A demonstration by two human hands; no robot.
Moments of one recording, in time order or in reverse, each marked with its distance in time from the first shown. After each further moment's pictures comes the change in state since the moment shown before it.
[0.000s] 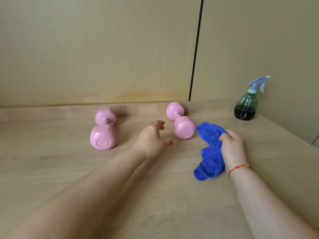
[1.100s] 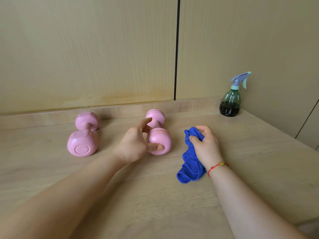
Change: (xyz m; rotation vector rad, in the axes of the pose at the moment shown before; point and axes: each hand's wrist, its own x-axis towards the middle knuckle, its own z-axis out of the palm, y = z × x) left_hand 0.012 -0.004 0.008 -0.197 -0.040 0.073; right_hand 0.009 0.021 0.005 -0.151 -0.167 -0.063
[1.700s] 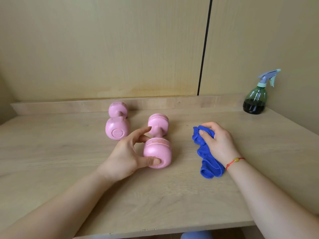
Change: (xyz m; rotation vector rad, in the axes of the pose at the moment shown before) left_hand -0.123 -0.018 -0.058 -0.117 0.078 -0.007; right_hand -0.036 -0.023 0.015 -0.206 -0.207 -0.242
